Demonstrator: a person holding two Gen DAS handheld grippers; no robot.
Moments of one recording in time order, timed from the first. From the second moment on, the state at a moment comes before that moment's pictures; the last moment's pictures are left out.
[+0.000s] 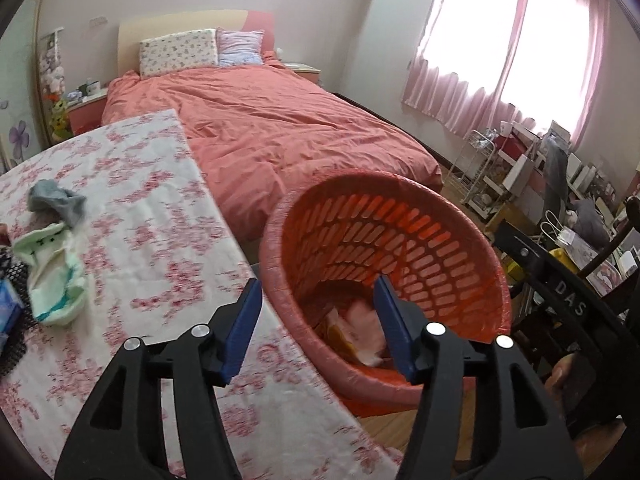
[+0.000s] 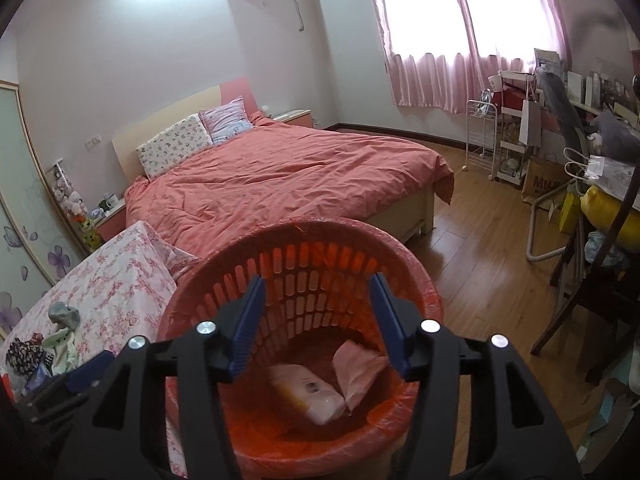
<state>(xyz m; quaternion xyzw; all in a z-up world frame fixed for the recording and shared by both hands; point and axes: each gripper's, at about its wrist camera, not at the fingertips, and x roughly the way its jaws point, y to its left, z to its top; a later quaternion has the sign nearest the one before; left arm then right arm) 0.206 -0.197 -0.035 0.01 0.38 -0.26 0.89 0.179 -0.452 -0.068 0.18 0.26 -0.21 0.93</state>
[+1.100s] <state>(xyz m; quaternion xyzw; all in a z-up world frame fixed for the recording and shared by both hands) 0.166 0.090 -0.022 -0.06 0.35 0.04 0.93 0.198 -0.199 -0.051 0.07 0.33 0.00 0.94</state>
